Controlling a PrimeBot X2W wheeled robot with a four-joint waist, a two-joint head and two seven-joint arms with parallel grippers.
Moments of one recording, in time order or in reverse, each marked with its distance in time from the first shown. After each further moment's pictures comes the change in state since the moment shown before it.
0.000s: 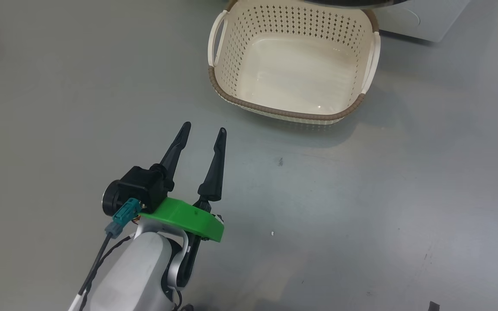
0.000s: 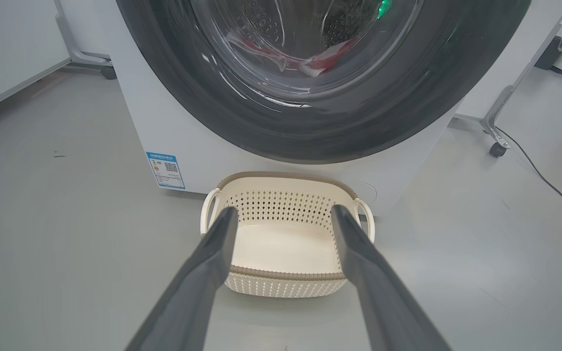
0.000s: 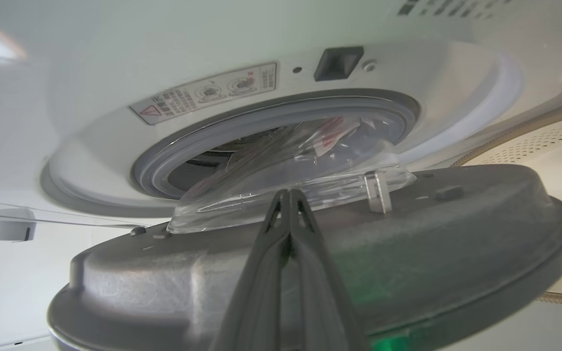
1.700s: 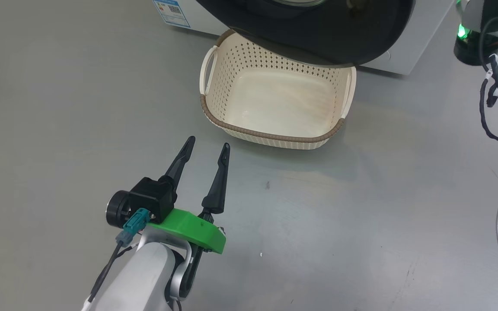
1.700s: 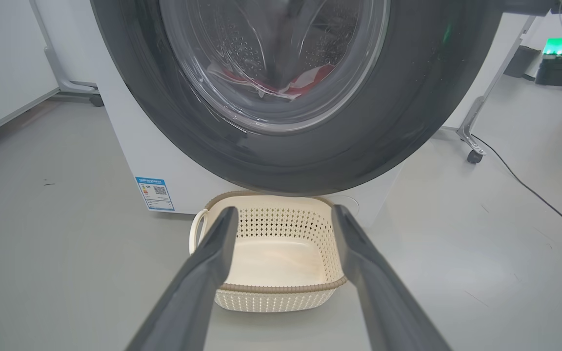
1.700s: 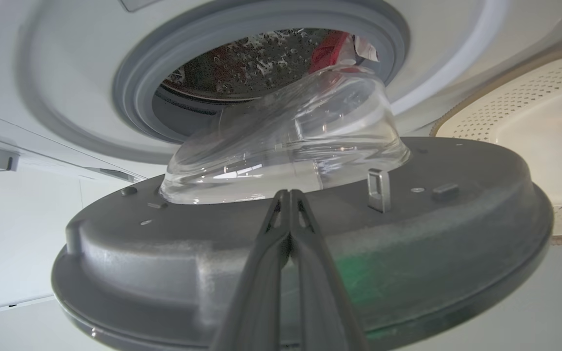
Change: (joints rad) left arm 0.027 0.001 -0.017 0.030 0.040 0.000 0.000; right arm 0.205 0.055 0.010 -0.048 0.032 0.034 0.077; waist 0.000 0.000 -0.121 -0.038
